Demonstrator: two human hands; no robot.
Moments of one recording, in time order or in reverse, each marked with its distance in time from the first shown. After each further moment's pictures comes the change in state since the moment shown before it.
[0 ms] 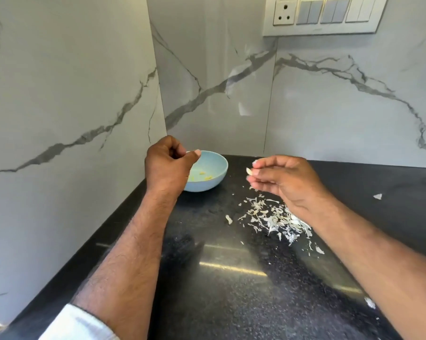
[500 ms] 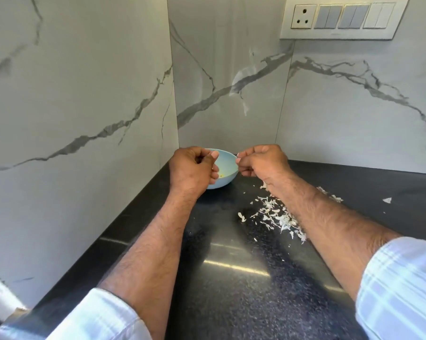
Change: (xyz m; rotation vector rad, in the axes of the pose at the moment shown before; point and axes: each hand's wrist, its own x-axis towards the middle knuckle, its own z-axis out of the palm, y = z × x) left_hand -0.003 -0.013 0.012 -0.011 -0.098 -0.040; right_hand 0.061 0.011 0.064 -0.326 0.158 0.004
